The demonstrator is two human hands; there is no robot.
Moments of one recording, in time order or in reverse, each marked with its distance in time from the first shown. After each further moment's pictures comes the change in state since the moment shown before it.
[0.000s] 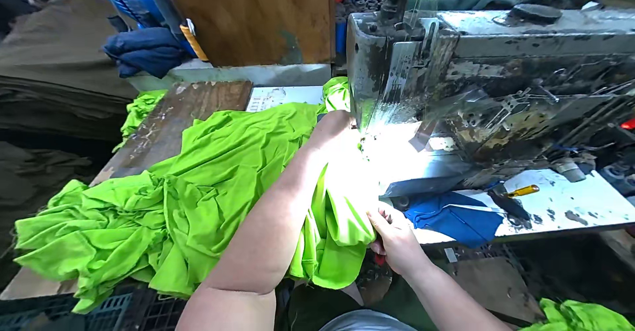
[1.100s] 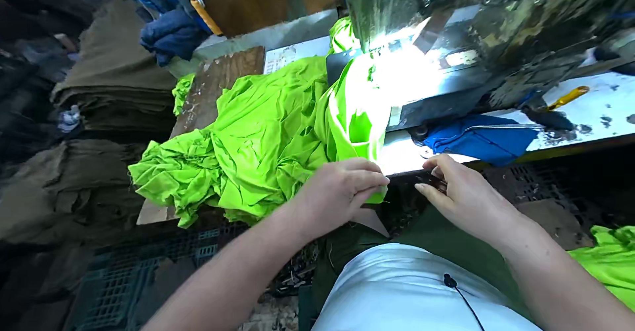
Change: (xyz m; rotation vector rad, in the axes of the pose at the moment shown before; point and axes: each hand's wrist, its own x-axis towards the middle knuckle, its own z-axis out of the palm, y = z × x) left_hand -0.217 0.085 -0.013 -0.142 -0.106 0.377; right_hand -0.091 -0.023 -0.045 -1.121 0.024 -0.137
